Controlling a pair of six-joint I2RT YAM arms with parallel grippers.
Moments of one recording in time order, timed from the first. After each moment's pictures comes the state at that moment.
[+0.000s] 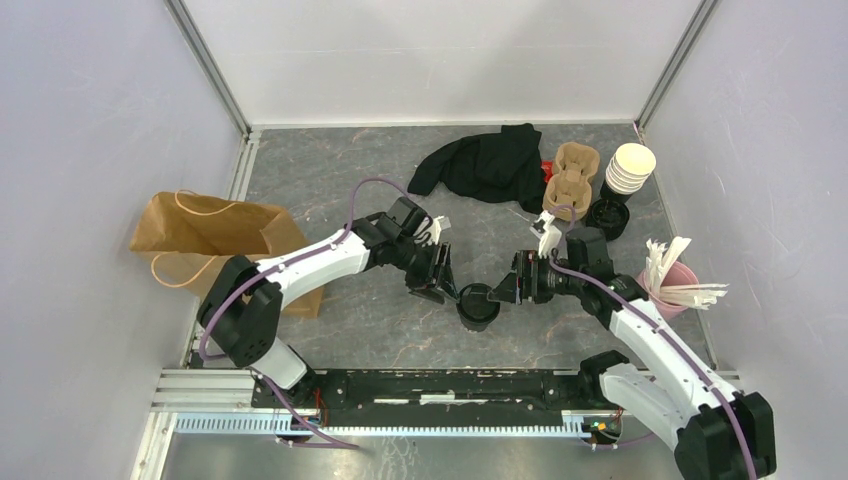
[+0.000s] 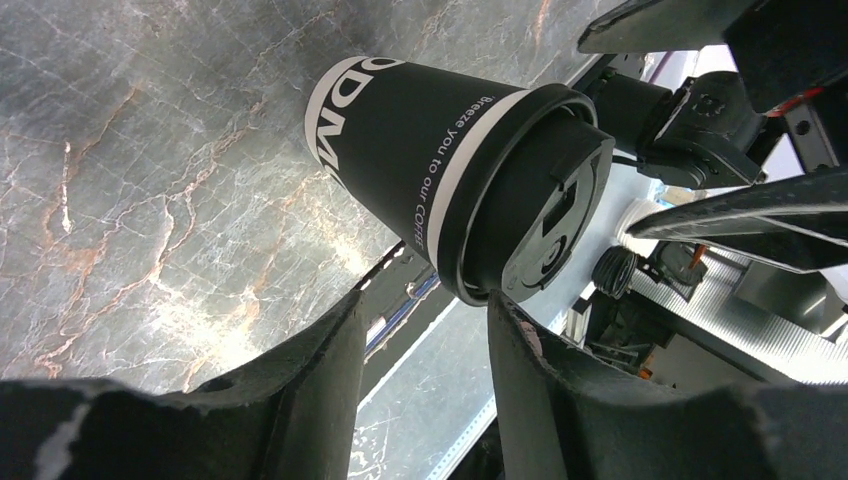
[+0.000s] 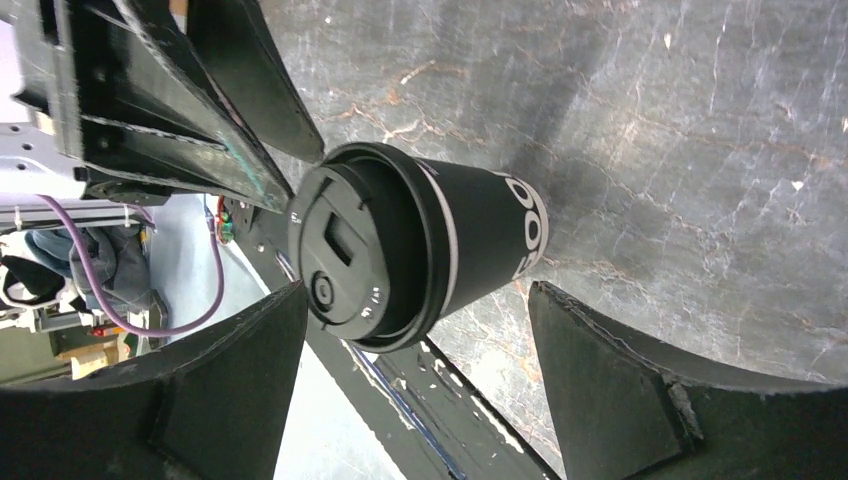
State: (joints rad) left arm -0.74 1.56 1.04 -0.50 0.63 -0.64; right arm 0.33 0.88 0.55 -0.39 -0.68 0.43
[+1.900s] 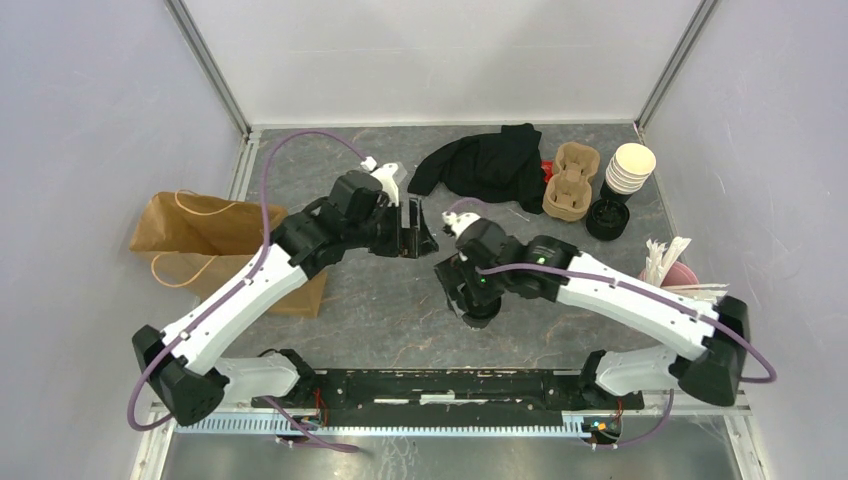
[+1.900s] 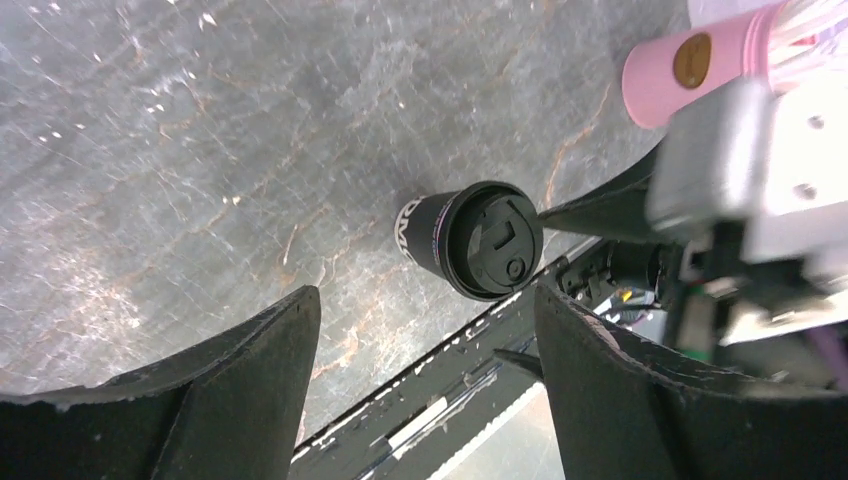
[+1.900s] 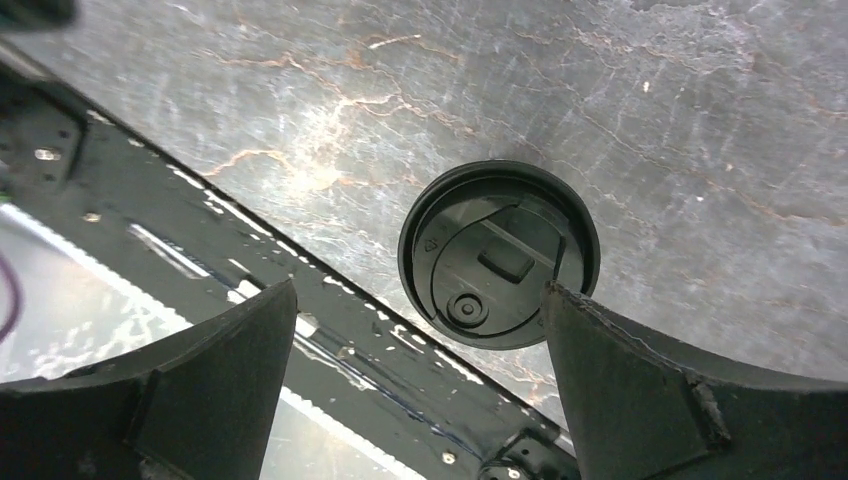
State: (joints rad) left arm -0.73 1.22 1.22 -0.69 0.16 -0.56; right arm 0.98 1.25 1.14 -0.84 0.06 0.43
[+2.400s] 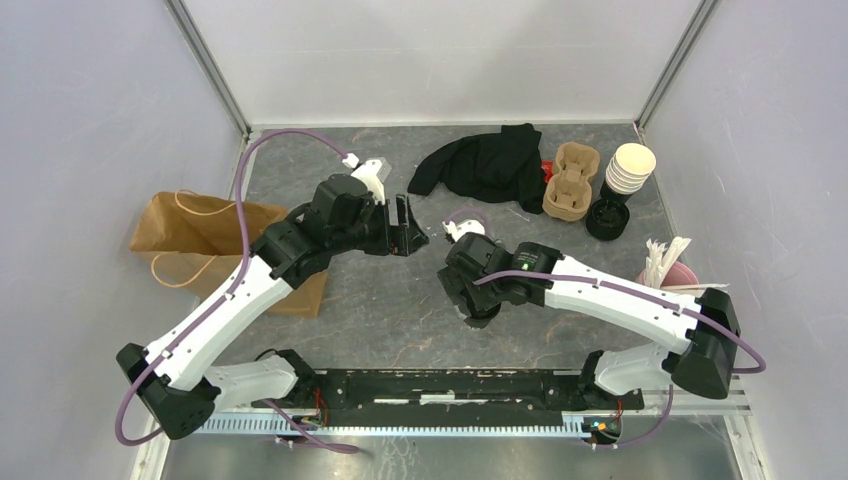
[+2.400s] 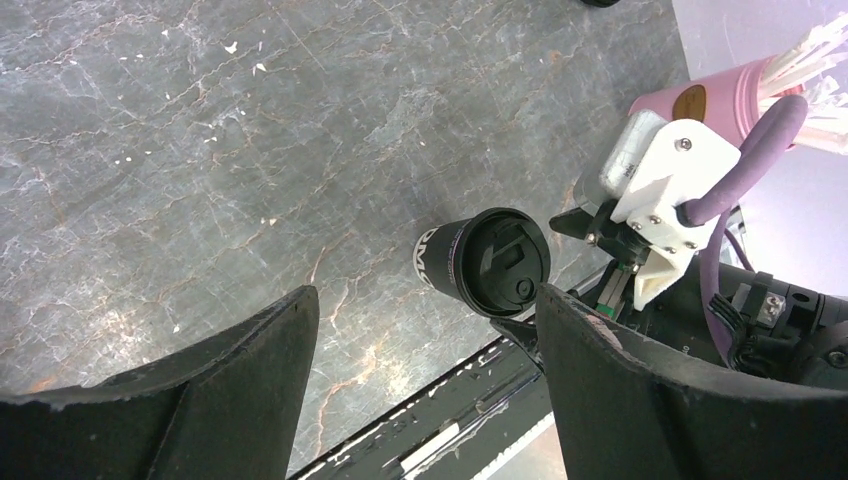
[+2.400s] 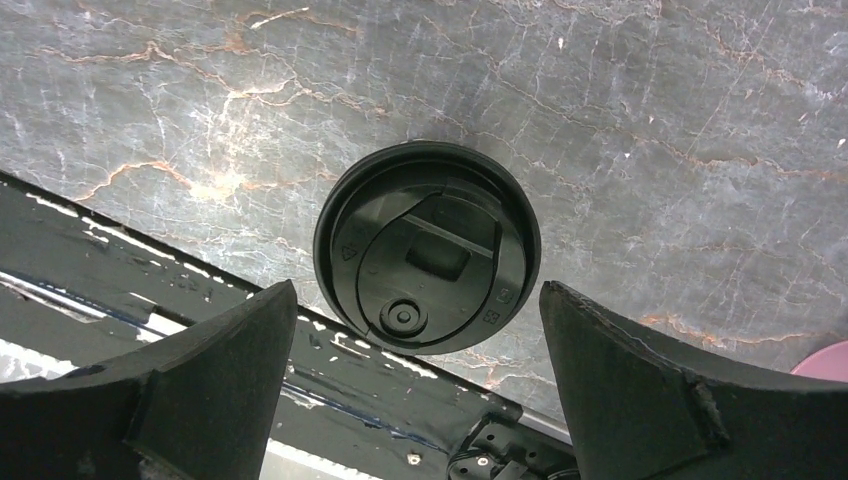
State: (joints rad) left arm -0.73 1.11 1.22 -0.69 0.05 -0.56; right arm 1.07 1.34 1.16 -0.93 0.29 0.49
